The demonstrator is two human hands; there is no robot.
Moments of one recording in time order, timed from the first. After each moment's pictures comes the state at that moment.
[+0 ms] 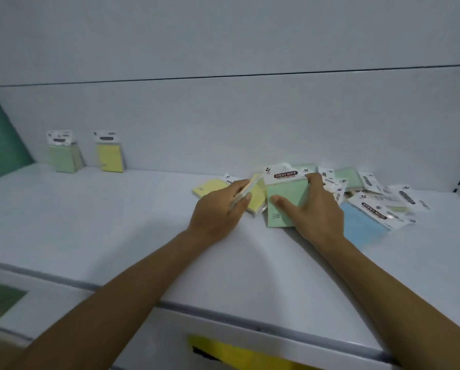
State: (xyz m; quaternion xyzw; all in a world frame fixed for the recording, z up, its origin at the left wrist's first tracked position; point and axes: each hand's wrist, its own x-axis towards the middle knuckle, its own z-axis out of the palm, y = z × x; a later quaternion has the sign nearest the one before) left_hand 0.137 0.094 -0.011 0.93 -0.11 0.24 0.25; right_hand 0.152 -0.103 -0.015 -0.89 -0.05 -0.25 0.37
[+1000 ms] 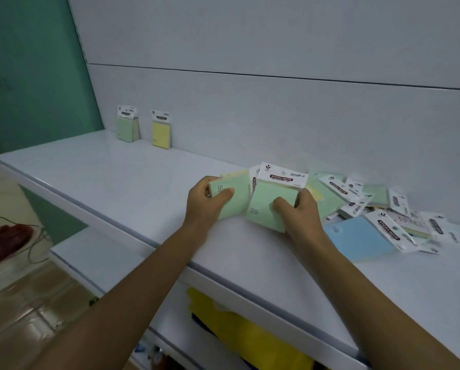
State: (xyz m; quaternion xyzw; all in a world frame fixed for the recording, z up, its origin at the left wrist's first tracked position) left_hand 0.070 0.094 -0.006 0.67 0.13 0.31 0.66; right_hand 0.119 -0.068 -0.009 -0.71 -0.12 0.01 0.69
